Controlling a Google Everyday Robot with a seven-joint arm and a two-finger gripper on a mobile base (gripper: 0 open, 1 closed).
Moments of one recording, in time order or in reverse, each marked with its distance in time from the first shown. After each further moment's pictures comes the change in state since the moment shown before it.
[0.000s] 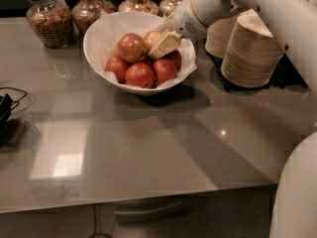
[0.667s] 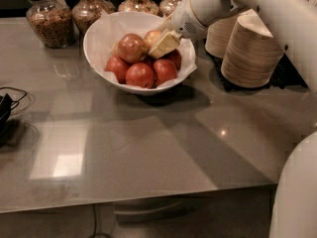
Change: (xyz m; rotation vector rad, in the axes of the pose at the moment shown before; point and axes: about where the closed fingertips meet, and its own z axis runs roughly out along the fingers) arm 0.000 0.000 0.000 0.000 0.000 0.000
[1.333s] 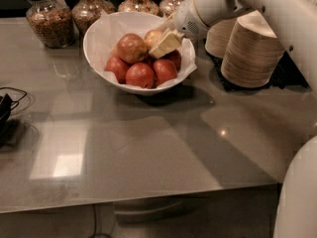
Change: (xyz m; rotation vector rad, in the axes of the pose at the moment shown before) arm -0.006 0.004 -0.004 -0.019 -0.051 -0.003
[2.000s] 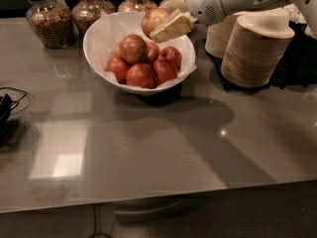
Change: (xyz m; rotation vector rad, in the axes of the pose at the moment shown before) arm -0.048 0.021 -0.062 0.008 -0.222 -0.032
